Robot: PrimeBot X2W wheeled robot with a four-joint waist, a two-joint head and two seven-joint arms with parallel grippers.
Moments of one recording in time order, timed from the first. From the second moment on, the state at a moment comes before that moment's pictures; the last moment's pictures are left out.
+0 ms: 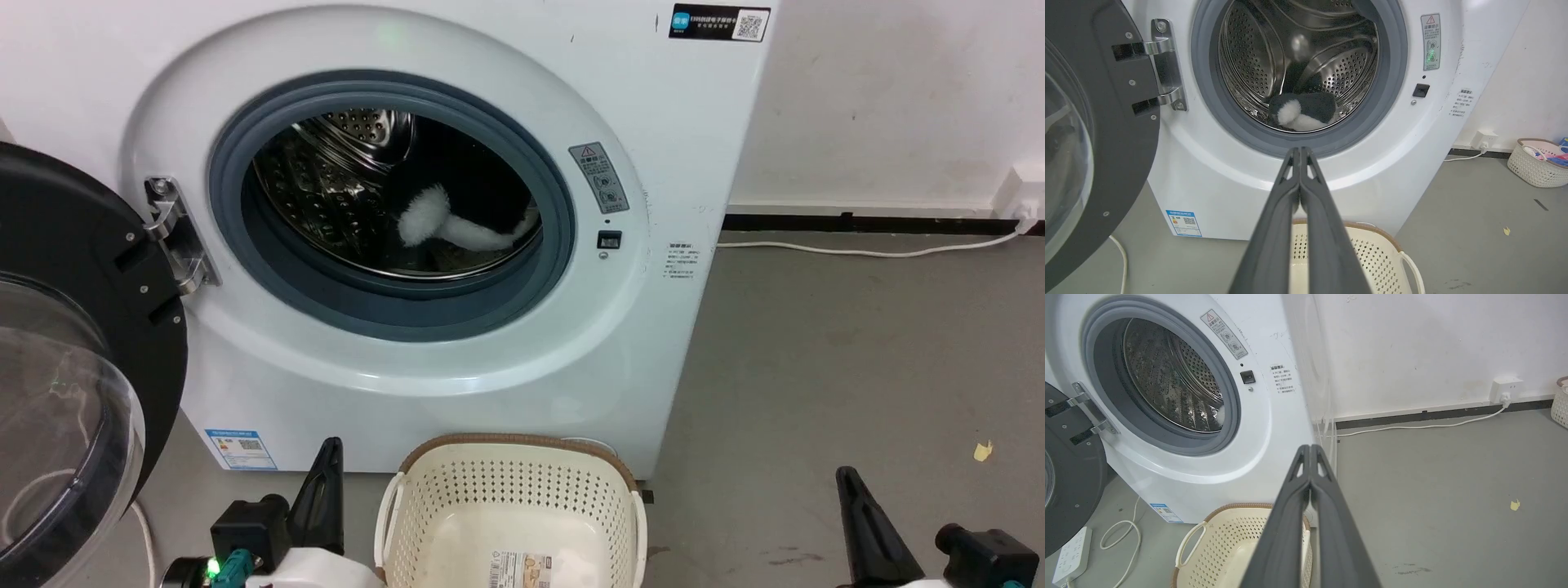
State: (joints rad) left arm 0.00 0.16 -0.18 0.17 -0.29 0.07 -0.23; right arm 0.13 -0.05 -0.03 0.09 0.26 0.13 -0.17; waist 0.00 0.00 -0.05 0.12
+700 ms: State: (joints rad) left arm 0.00 0.14 -0.15 0.15 -0.24 0.06 -0.19; right arm 0.12 -0.05 -0.03 0.08 0.22 0.13 -0.14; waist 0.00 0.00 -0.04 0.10
